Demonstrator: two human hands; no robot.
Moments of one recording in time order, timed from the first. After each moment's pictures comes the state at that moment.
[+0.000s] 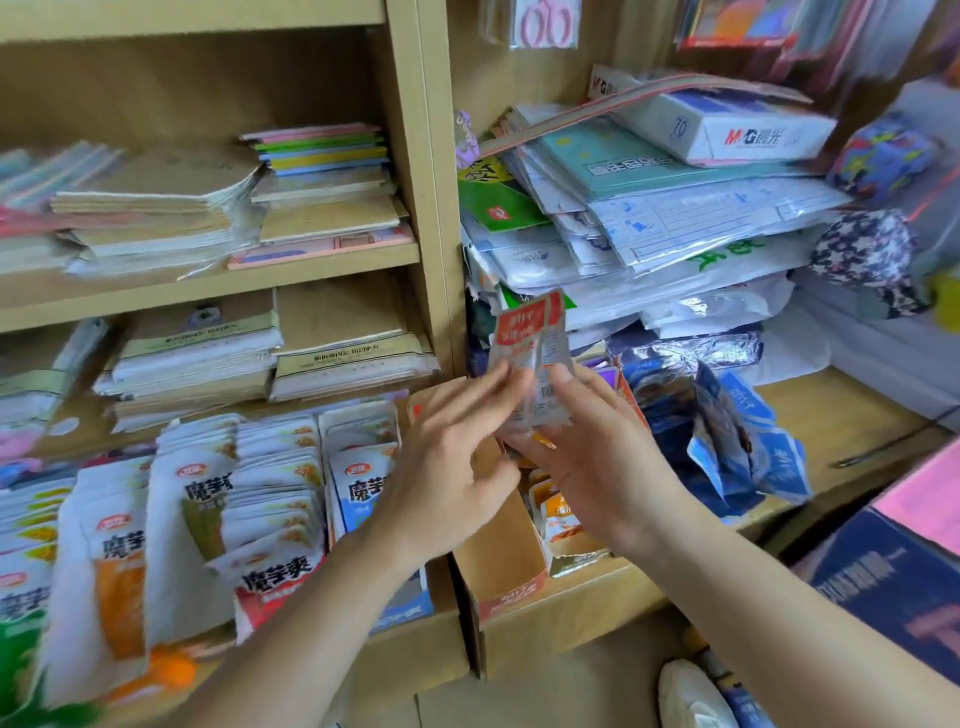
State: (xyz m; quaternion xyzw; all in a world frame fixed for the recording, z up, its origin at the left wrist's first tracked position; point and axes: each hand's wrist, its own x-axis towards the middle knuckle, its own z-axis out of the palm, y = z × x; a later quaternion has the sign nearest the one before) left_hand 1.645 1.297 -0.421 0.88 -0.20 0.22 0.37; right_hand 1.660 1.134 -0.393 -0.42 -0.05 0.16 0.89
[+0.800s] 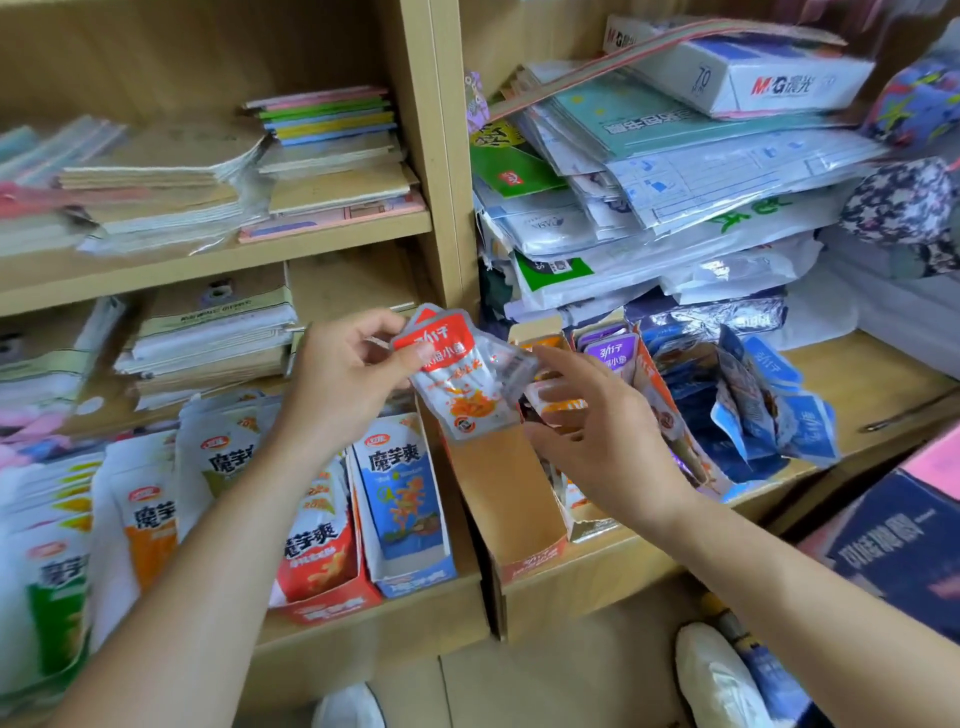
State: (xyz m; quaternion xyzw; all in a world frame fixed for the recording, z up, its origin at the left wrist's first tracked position) left_hand 1.659 1.371 -0.383 0.82 -0.04 0.18 0.54; right_hand 1.655 1.133 -0.421 -0.83 -0.21 -0.08 0.51
